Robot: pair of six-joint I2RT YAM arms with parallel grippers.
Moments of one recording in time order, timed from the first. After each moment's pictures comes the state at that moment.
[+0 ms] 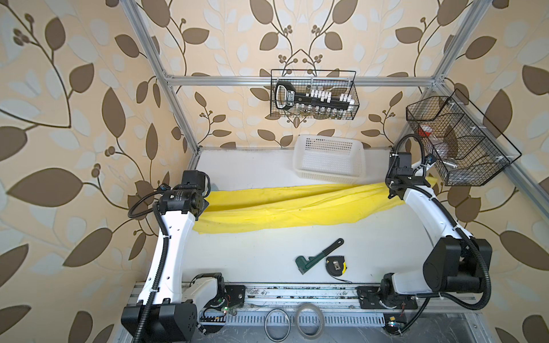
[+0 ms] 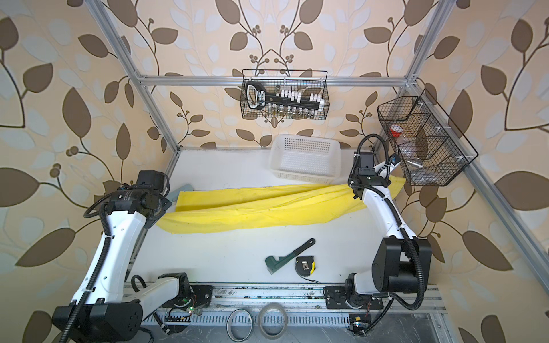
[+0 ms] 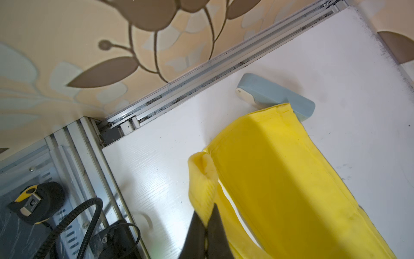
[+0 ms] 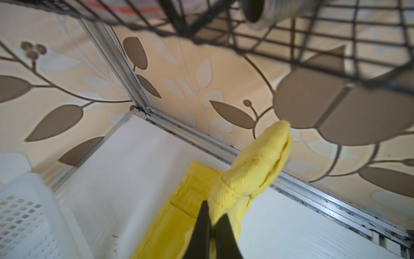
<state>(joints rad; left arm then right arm) 0.09 1.06 1.20 -1.29 -0.45 -0.92 -0.08 1.43 1.16 -0.47 0.85 0.73</state>
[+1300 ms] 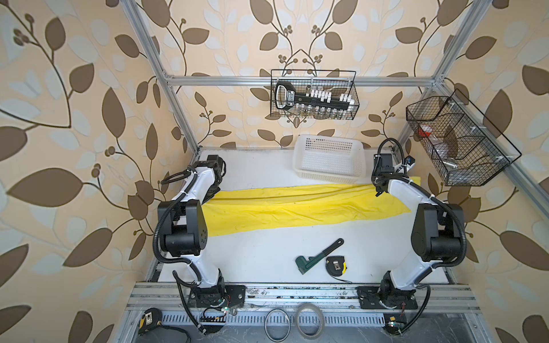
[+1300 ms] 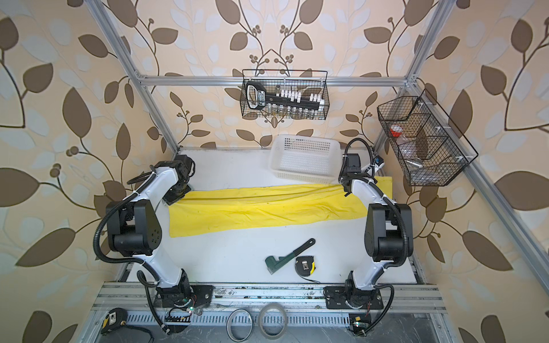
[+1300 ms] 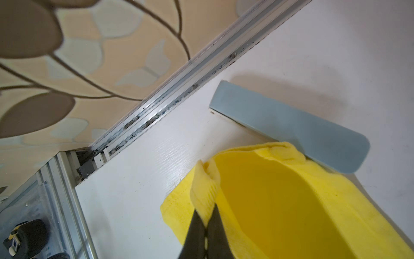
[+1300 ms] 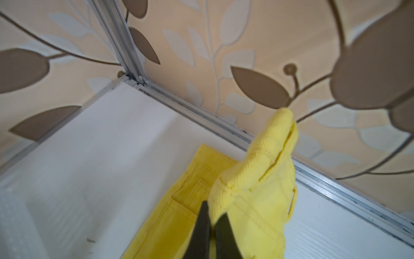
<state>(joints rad) 0.09 1.76 1.40 -1.07 -0.55 -0.86 -0.04 1.74 1.21 -0.35 0.86 0.74</state>
